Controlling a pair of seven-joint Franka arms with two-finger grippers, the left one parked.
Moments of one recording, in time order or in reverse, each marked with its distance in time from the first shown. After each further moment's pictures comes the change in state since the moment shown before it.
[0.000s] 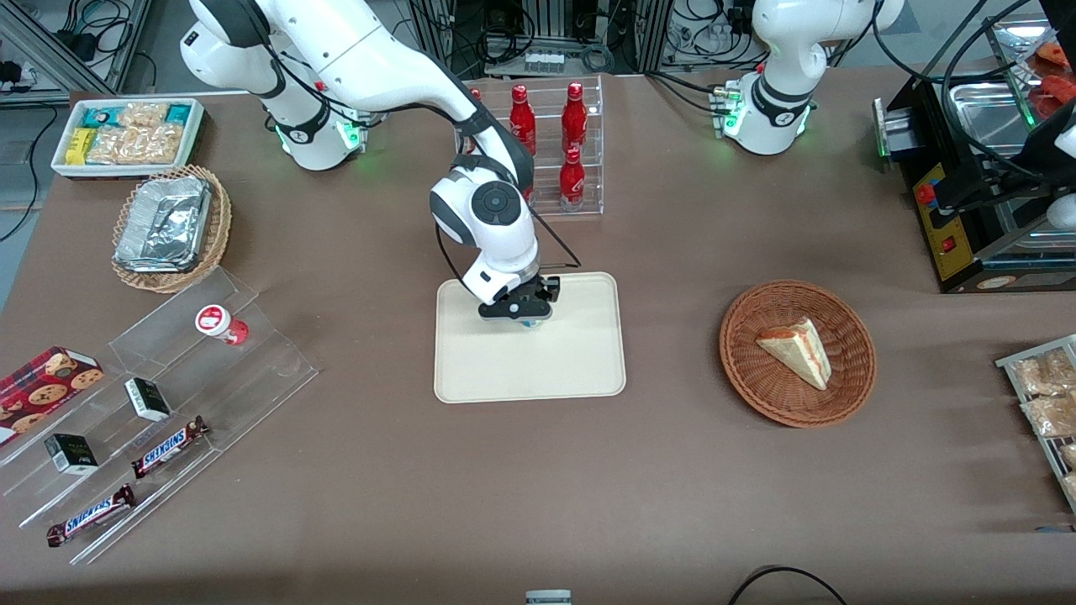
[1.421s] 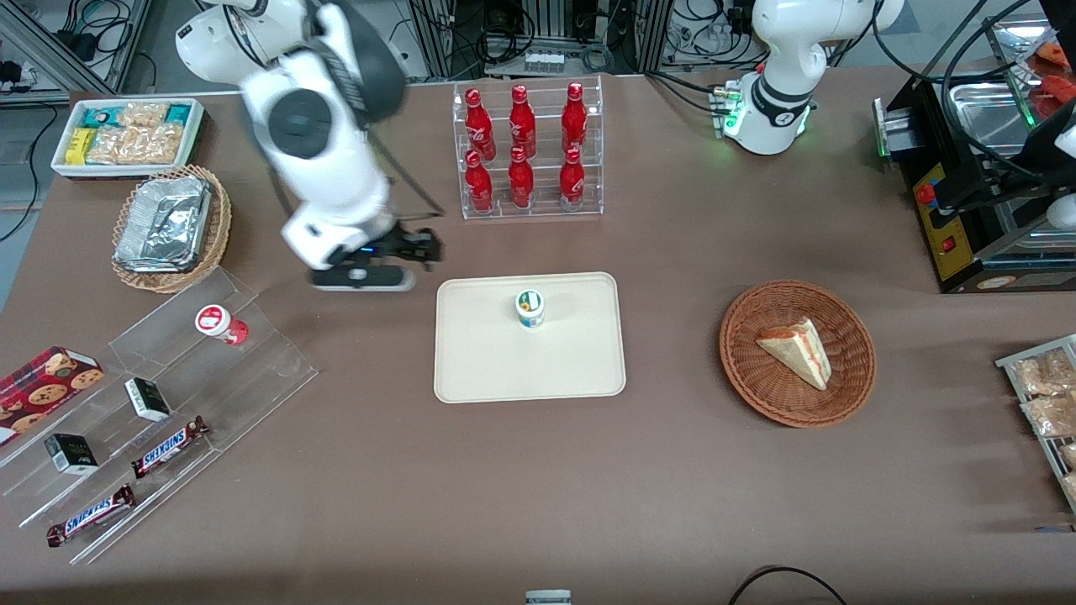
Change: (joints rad) arm -0.306 -0.541 -0.021 -0.029 -0.007 -0.666 -0.323
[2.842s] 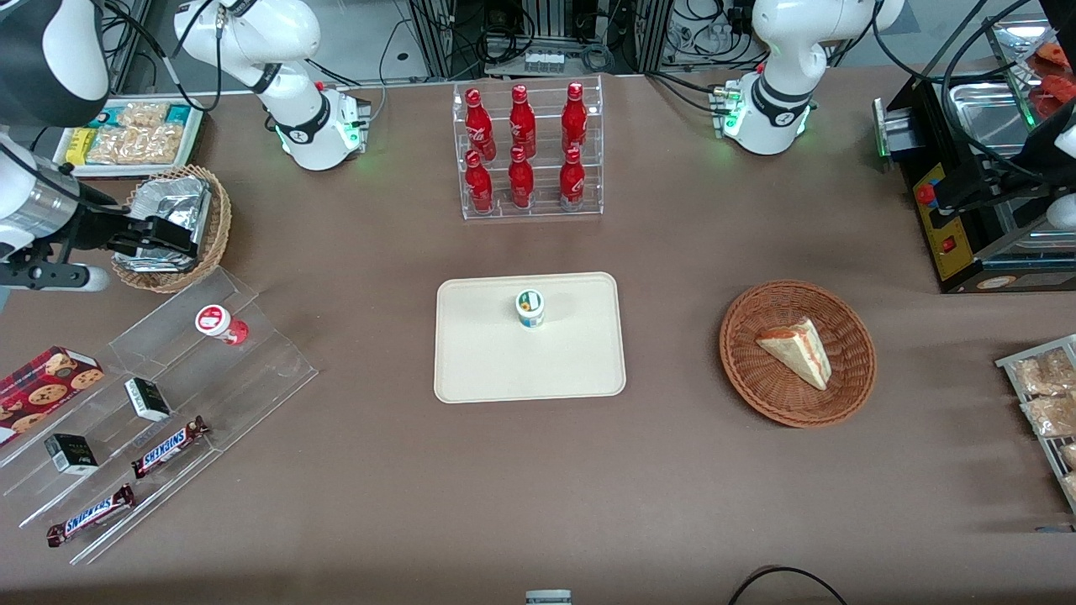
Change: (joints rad) arm -0.567 -0.134 0.032 0.013 0.019 -0.238 -0.471
